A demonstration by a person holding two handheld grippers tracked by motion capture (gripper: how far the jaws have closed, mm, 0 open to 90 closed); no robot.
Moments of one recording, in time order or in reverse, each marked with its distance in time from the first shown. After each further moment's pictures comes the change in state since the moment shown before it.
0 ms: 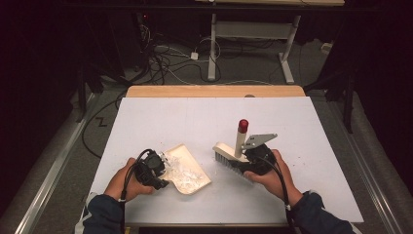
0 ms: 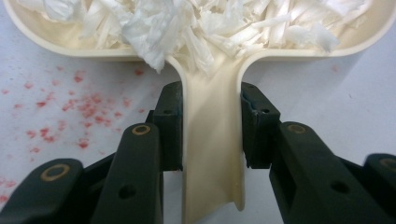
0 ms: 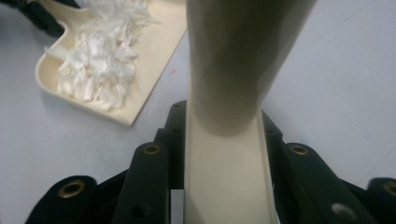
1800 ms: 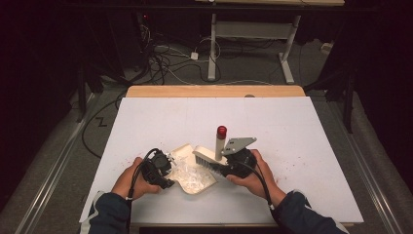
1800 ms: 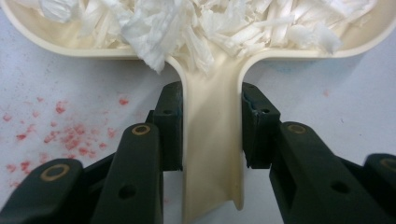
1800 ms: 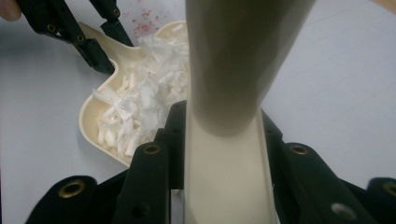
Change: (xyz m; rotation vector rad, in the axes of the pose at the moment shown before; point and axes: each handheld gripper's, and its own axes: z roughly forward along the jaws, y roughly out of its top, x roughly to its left) left arm -0.001 0.015 0.009 -0.009 -0.008 -0.013; right arm 0.028 0.025 0.027 -0.074 0.050 -0.106
